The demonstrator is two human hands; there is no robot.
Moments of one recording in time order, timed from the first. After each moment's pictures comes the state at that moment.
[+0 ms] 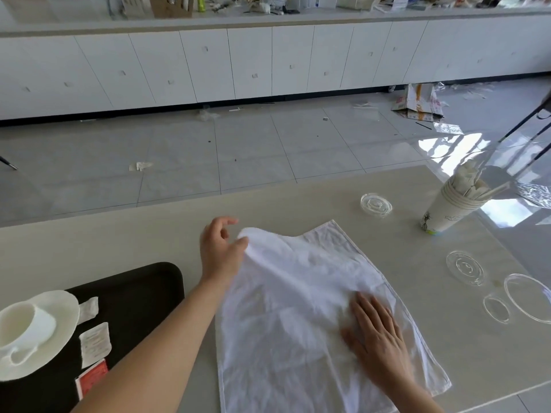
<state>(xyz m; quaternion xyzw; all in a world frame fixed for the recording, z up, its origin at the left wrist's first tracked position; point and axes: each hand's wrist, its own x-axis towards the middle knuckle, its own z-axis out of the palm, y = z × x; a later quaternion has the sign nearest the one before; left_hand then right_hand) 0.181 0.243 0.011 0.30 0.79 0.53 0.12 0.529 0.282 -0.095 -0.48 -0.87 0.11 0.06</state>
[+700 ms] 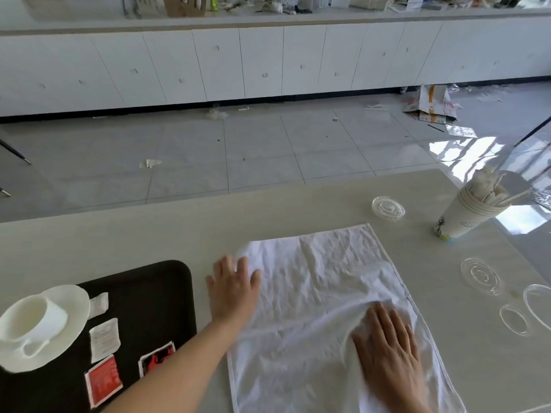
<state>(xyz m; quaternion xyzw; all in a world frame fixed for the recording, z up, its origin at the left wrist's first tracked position) 0.209 0.200 -0.053 0.45 0.88 0.12 0.00 0.520 0.263 -0.090 -0.56 -0.82 0.10 0.04</state>
